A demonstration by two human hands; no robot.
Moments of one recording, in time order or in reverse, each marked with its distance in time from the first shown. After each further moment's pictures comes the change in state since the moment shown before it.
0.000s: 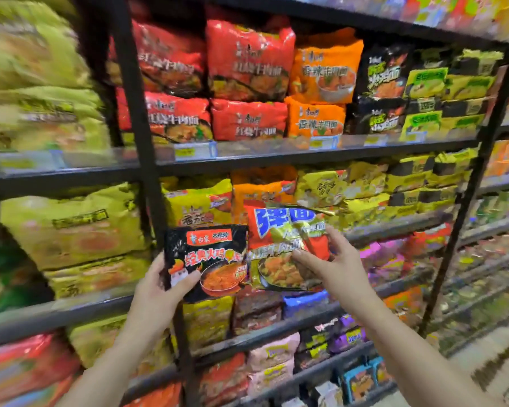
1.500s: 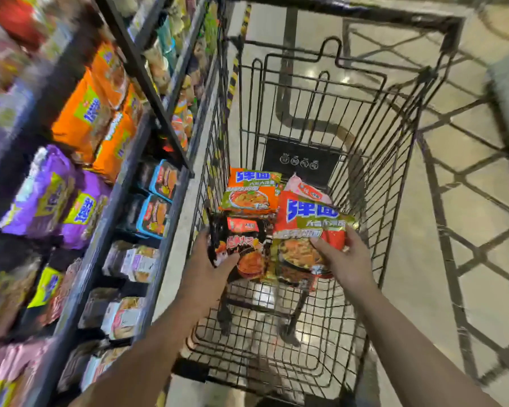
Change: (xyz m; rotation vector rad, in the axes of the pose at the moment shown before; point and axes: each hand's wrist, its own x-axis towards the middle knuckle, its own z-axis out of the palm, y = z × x) left_hand -0.181 -0.466 0.585 0.461 -1.269 -0.407; right_hand -0.285 0.509 -0.350 -0.012 1.130 0.950
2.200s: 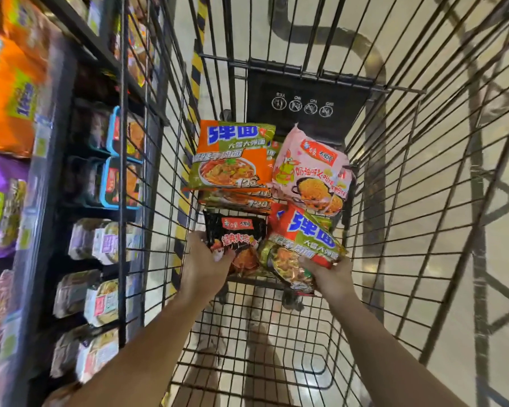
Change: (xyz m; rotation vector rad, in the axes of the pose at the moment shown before) left_hand 0.116 -0.093 0.087 0.254 -0.070 -0.321; right_hand 0.093 0.178 0.045 -0.010 0.087 0.659
